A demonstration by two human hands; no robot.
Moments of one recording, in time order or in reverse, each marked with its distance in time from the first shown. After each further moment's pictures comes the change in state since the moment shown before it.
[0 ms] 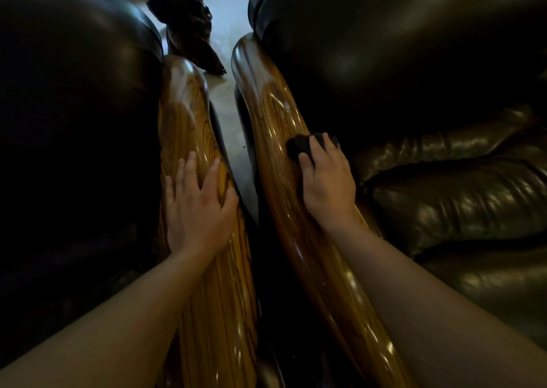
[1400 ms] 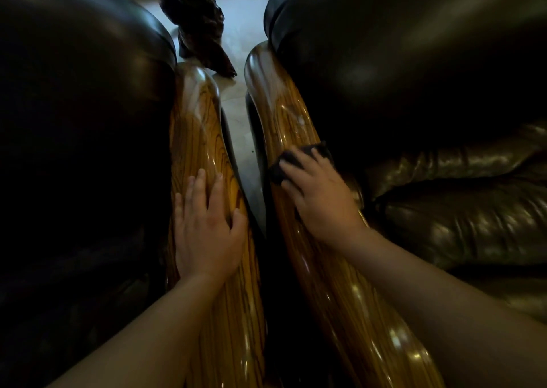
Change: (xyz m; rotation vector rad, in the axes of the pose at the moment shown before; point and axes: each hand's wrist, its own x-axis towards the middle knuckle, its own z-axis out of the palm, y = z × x) left_hand -0.001 0.005 -0.006 -0.075 -0.002 -0.049; right_hand 0.017 -0.009 0.003 -0.146 -0.181 -0.405
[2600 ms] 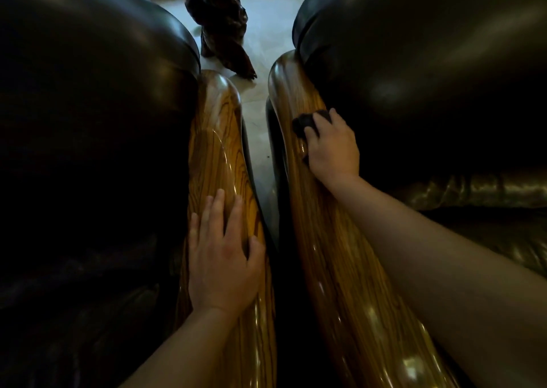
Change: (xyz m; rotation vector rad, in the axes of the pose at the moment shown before) left_hand -0.002 -0.003 0.003 0.009 0.010 -0.009; right_hand 0.135 0.004 0.005 0.104 0.116 0.290
